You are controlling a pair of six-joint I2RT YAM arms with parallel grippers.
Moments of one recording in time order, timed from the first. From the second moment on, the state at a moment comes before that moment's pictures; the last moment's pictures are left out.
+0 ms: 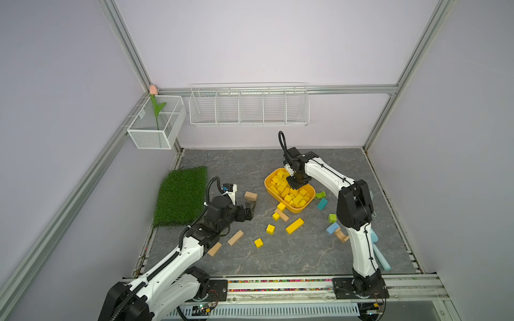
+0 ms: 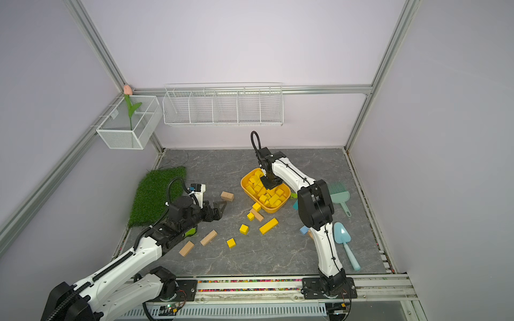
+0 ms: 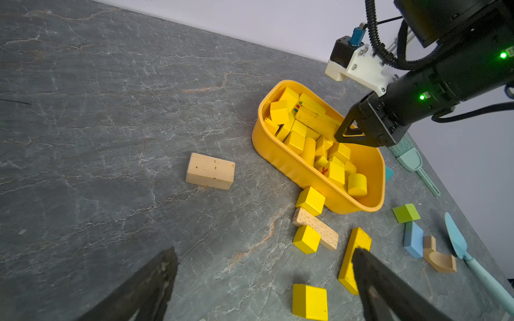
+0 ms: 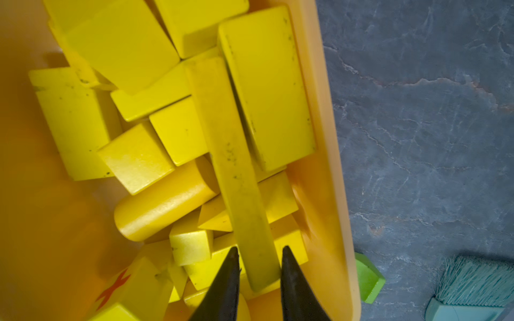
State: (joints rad) left arm -0.55 0.95 0.52 -0.04 0.05 -0.44; right arm 0.52 2.21 1.94 -1.11 0.17 -0.01
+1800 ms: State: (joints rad) left arm -0.55 0.95 0.52 -0.04 0.05 -0.44; right arm 0.54 1.85 1.73 -1.08 0.08 0.11
